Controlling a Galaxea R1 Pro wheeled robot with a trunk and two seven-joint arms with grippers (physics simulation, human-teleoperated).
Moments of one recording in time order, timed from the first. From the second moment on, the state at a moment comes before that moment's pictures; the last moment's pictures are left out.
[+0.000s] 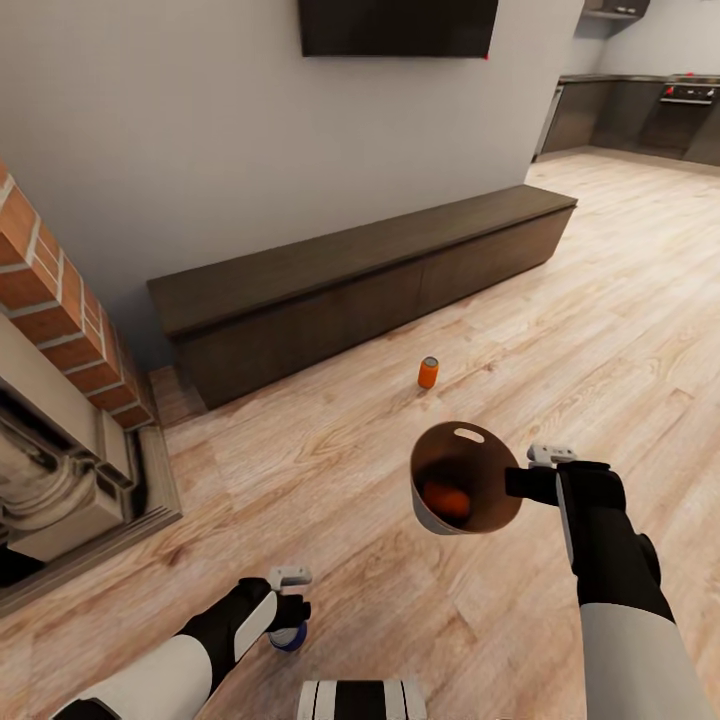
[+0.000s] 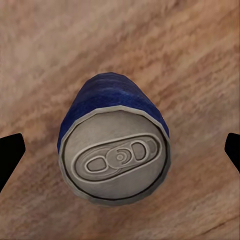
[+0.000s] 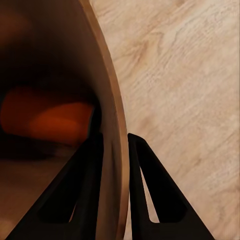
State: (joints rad) left arm -0.67 -0.06 -0.44 -0.34 0.54 0.47 0.17; right arm -0.65 0.00 -0.31 -1.33 0.37 1.04 0.39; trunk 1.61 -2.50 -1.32
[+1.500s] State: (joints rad) left arm -0.67 -0.06 -0.44 -0.34 0.54 0.45 0.17; right arm -0.65 0.00 -0.30 -1.33 0.37 1.04 0.39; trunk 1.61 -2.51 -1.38
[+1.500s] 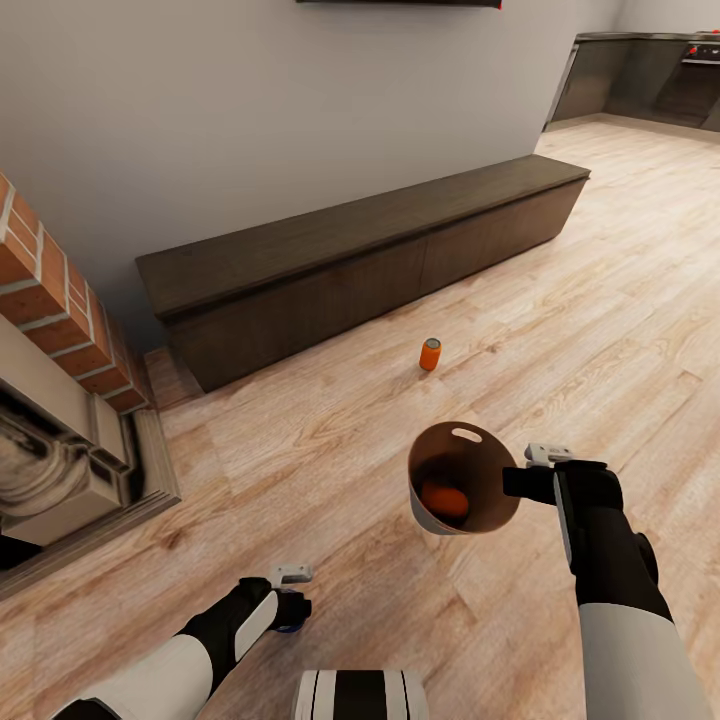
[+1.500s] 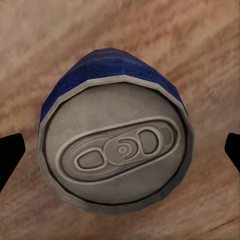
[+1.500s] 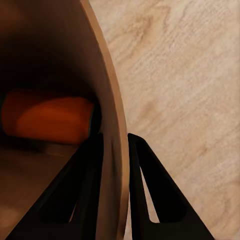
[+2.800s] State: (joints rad) left arm -0.68 -0.06 -0.44 -0.35 0.54 0.45 0.17; right arm -0.65 0.00 -0.29 -1.33 0.38 1.04 0.38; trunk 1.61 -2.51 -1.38
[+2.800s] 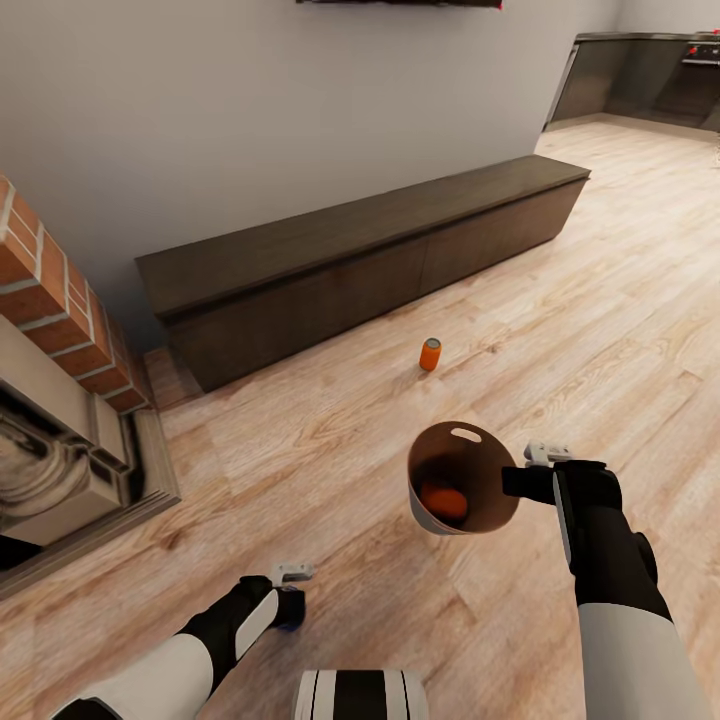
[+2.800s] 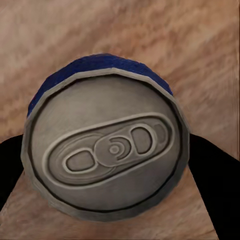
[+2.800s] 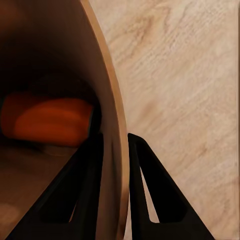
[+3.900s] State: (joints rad) left arm -0.67 -0.06 -0.45 -0.62 0.54 0.55 0.13; right arm -0.65 0.00 -0.29 -1.31 0.37 1.04 0.38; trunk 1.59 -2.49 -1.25
